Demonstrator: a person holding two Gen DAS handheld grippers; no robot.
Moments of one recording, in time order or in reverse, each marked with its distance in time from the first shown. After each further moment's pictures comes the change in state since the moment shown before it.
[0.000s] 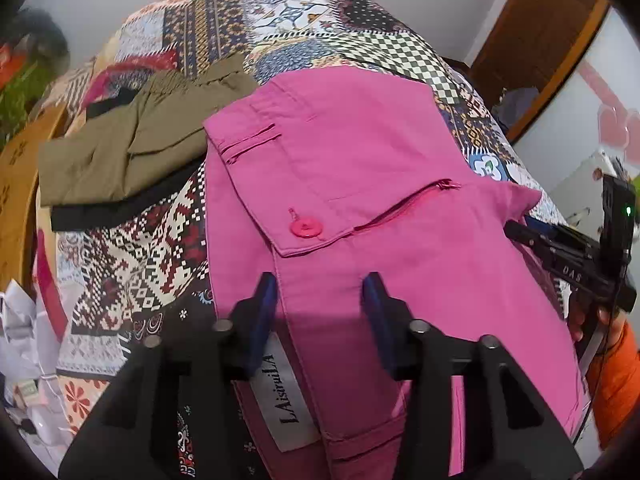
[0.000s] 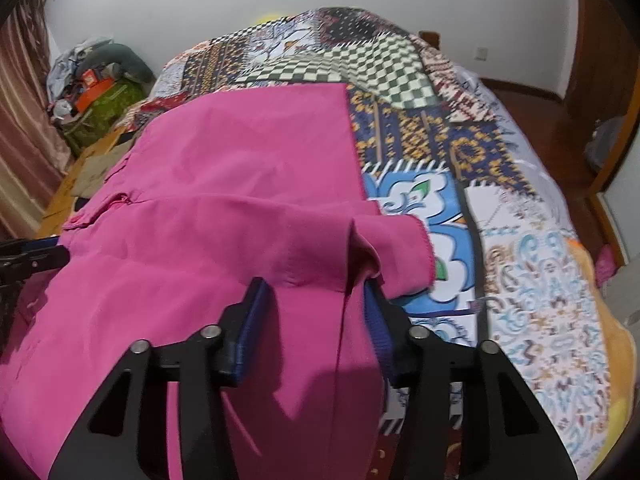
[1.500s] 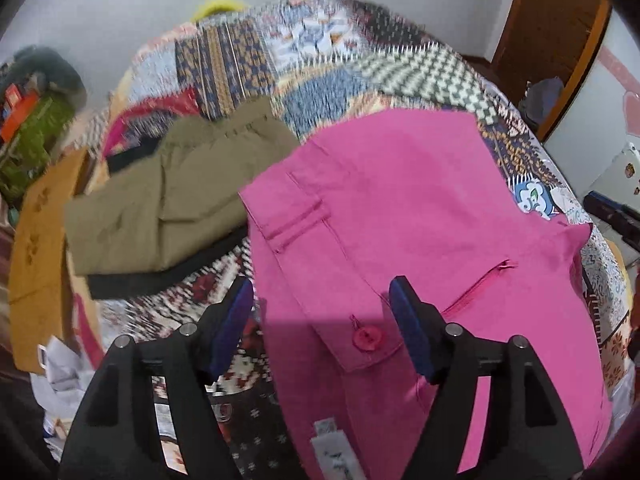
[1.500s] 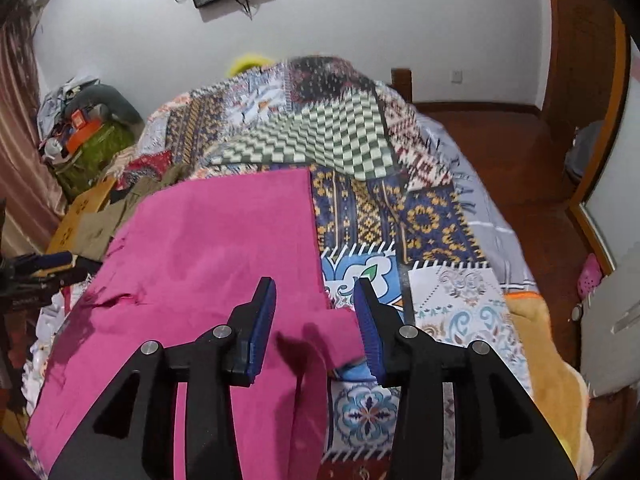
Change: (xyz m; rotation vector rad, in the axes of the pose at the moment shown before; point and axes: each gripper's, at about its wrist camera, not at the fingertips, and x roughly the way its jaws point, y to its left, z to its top) left arm 0.019 0.026 0.059 0.038 -0.001 0.117; right arm -0.033 -0.027 0.053 0.059 -0.093 -0.058
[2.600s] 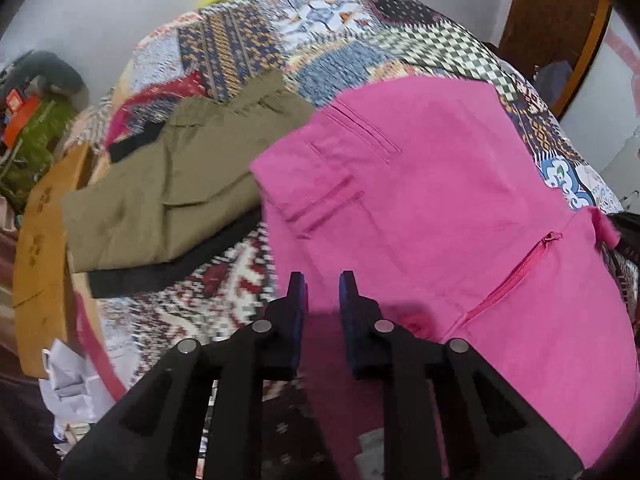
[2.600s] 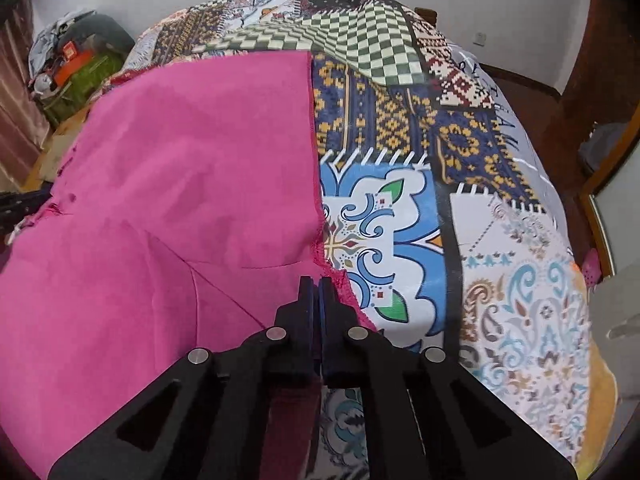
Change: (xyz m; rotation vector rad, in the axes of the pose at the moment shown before) left arm 0.012 0.018 -0.012 0.044 -0.007 0.072; right arm 0.066 -0.004 -0.032 -0.103 0.199 -0.013
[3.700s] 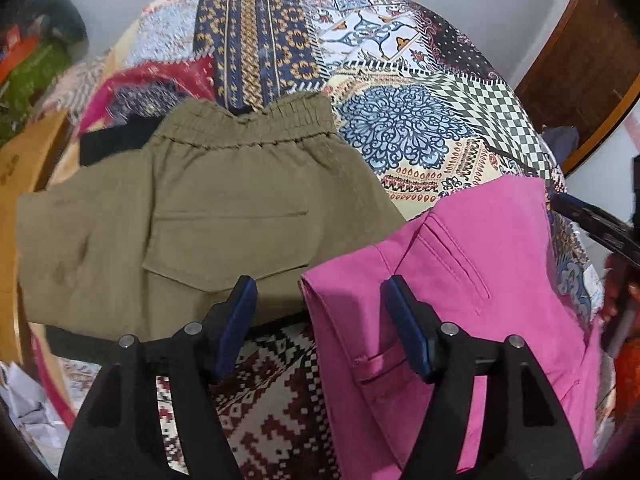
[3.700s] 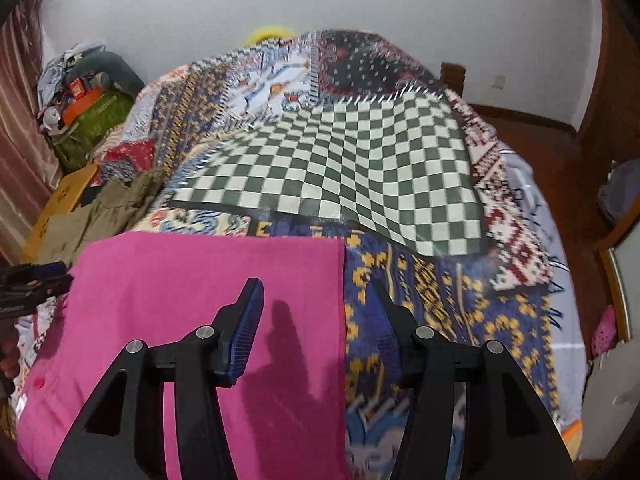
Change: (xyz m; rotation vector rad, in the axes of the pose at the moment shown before) left arm 0.069 0.058 0.065 -0.211 0.017 -0.171; right arm 0.038 0.009 0.133 -0.023 -0.121 0.042
